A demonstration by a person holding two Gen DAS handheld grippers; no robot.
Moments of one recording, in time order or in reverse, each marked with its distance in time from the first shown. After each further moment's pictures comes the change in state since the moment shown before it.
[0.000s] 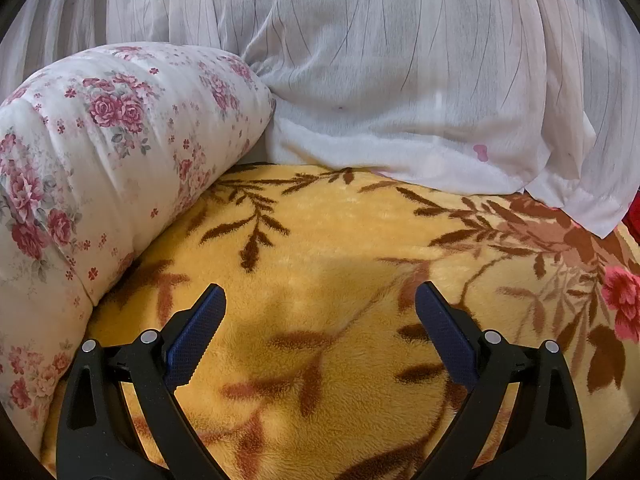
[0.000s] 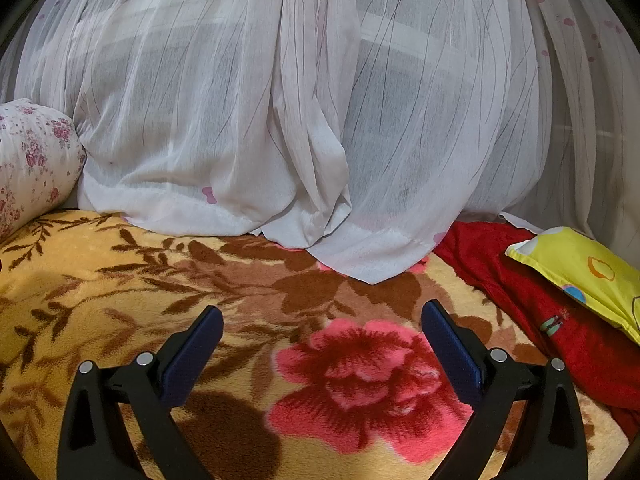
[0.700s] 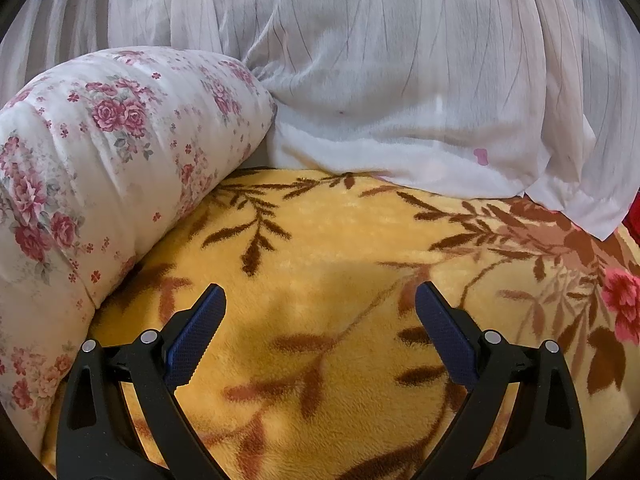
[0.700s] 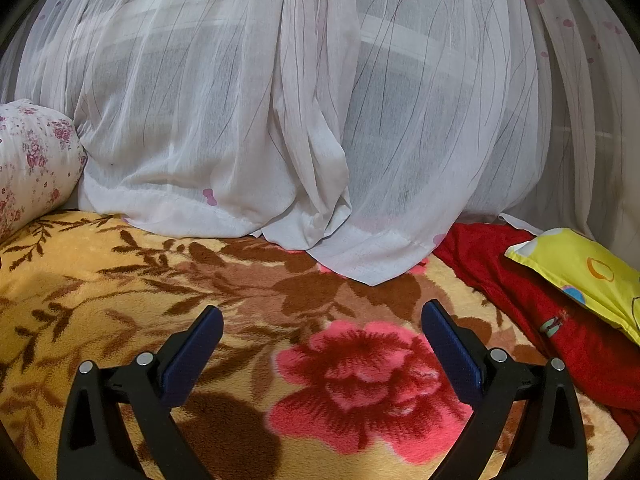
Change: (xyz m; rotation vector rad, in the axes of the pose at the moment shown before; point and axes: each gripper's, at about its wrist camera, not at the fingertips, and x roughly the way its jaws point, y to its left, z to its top) left arm -0.002 0.001 0.001 -0.002 -0.008 0.003; right arm 0.000 0.000 0.001 -0.002 -0.002 0.001
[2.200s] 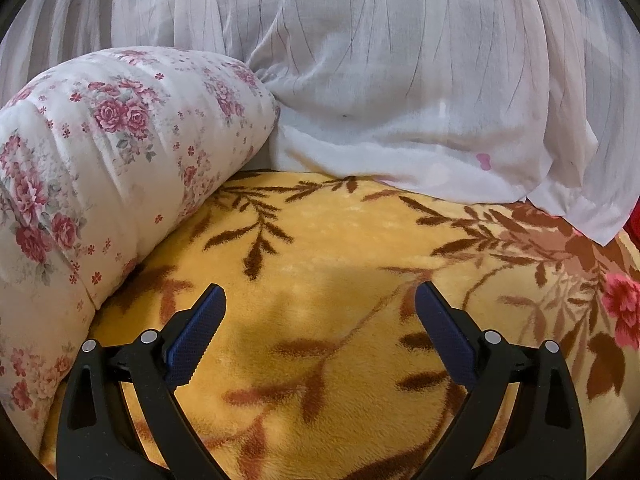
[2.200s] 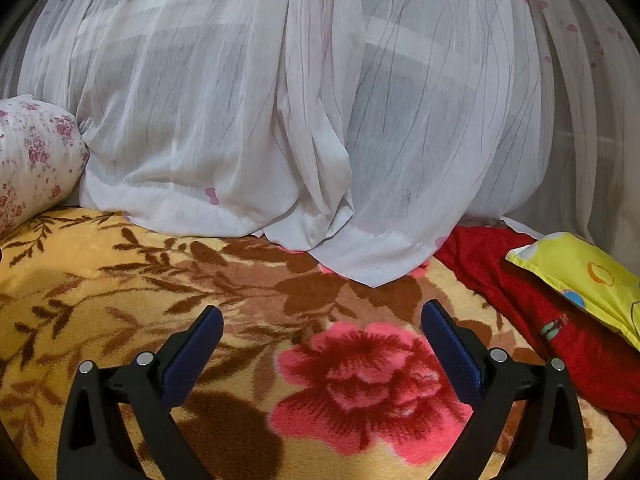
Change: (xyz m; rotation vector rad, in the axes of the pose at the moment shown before) left arm 0.000 0.002 0.002 -0.011 -0.013 0.004; right arm -0.002 0.002 0.002 -0.004 -0.003 -0.003
